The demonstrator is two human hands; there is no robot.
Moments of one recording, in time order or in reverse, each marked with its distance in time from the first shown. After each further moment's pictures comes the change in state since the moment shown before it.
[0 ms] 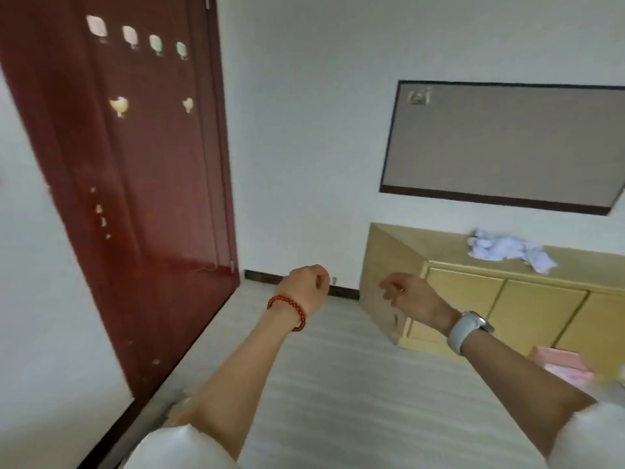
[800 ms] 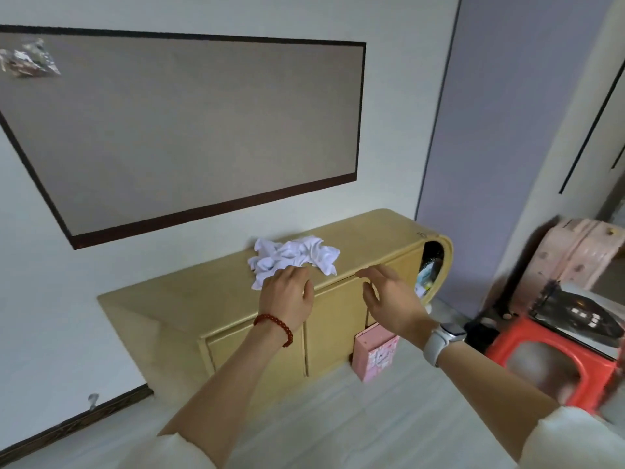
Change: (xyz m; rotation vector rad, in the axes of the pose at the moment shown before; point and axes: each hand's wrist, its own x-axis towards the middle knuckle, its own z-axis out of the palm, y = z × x) left_hand 0.463 0.440 0.477 -0.014 -0.018 0.824; right_hand 0.170 0.519 -0.377 -0.396 0.598 0.407
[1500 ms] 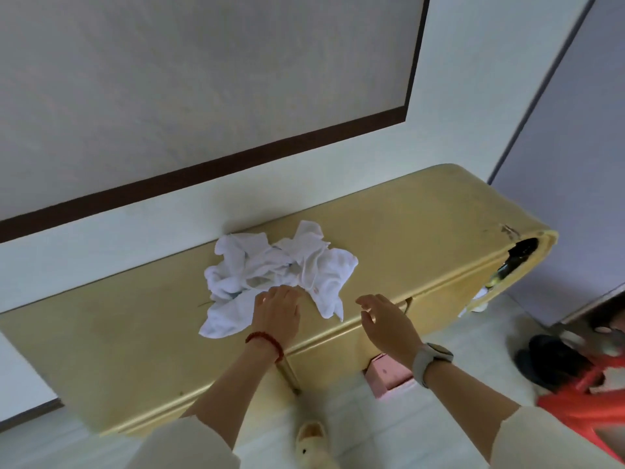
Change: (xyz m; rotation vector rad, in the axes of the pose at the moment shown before) left_hand 0.273 -0.139 0.362 0.161 -0.427 -0.234; right_hand 0.334 0.292 0.234 0.182 -0.429 0.228
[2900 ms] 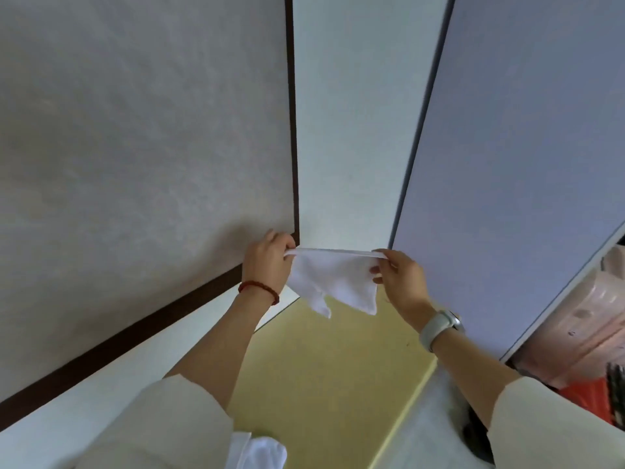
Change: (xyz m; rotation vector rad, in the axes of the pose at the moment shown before) left_hand 0.419 0.134 -0.076 -0.366 0.312 0.410; right_hand 0.255 0.057 -0.250 0.425 0.736 0.178
